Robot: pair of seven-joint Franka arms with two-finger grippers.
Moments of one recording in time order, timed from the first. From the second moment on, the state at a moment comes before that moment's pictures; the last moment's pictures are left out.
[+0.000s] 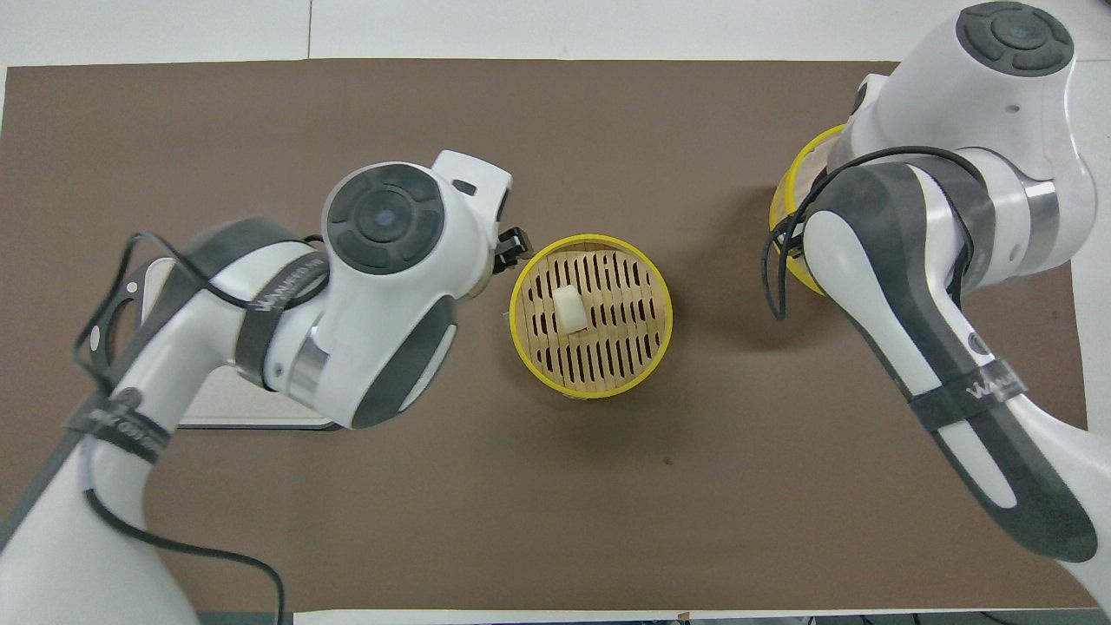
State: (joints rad) left arm -0.66 0.19 0.11 -1.72 0.00 1.98 -0.90; right arm 0.05 0.33 0.18 -1.54 -0.01 1.74 -0.17
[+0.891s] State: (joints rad) left arm -0.12 0.03 0.12 -1.73 0.00 1.74 -0.11; right arm 0.53 0.52 0.17 -1.40 -0.10 1.98 0.59
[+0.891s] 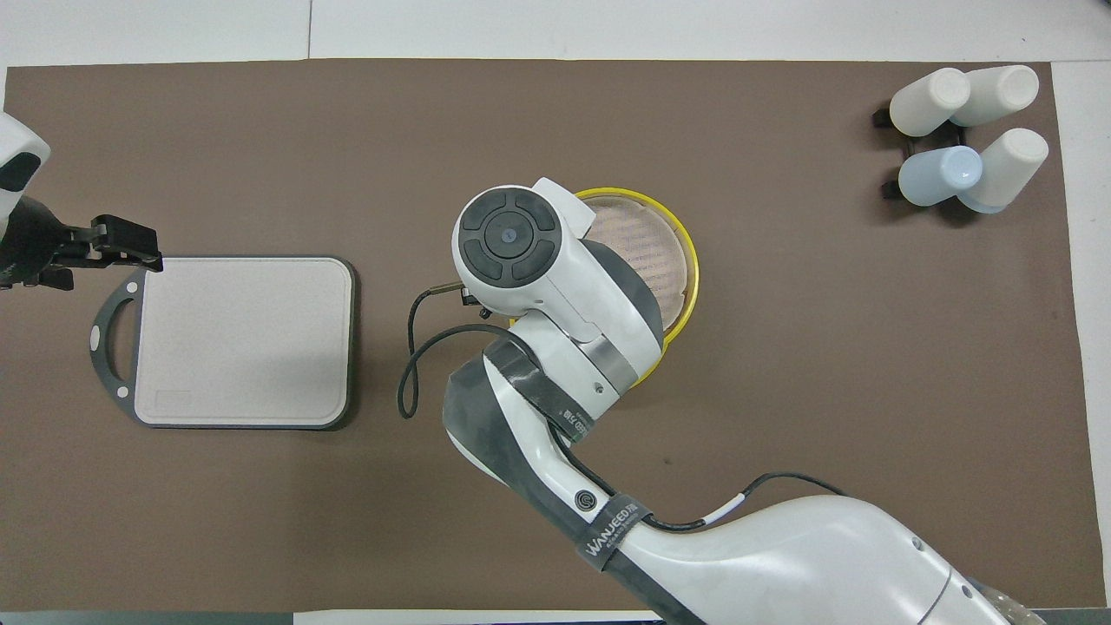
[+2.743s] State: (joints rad) left arm -0.07 -0.01 0.05 -1.68 0.00 1.65 -0.05; right arm 0.58 0.48 0.18 -1.53 -0.10 2.05 0.62
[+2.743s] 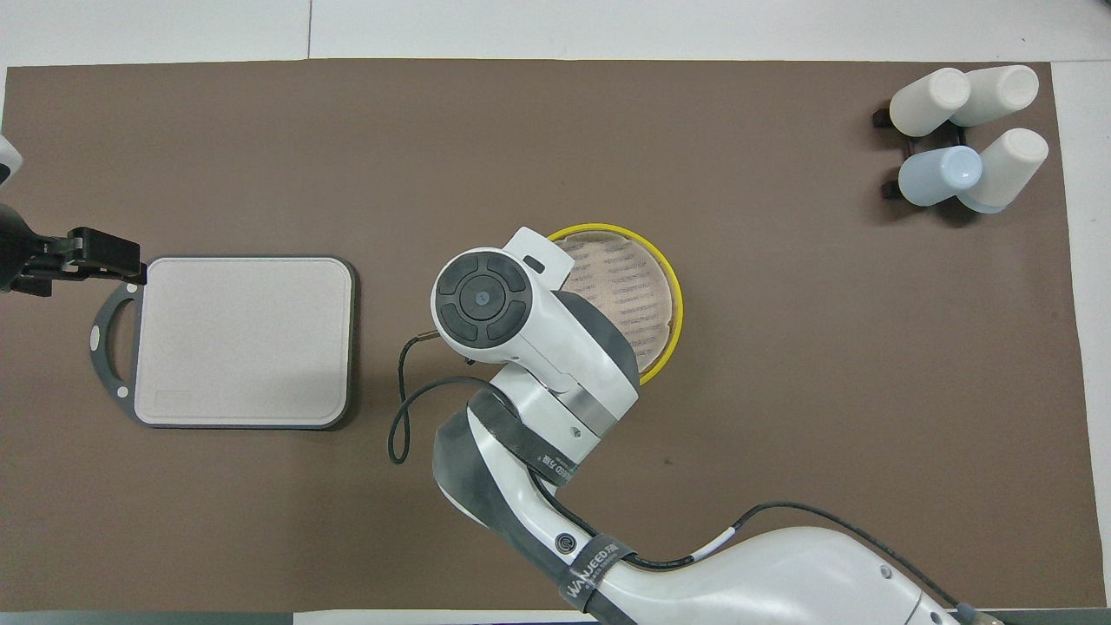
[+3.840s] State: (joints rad) left arm -0.06 -0.05 0.04 -1.66 0.00 1.65 -0.03; right arm 0.26 0.28 0.17 -1.45 -0.07 1.70 0.41
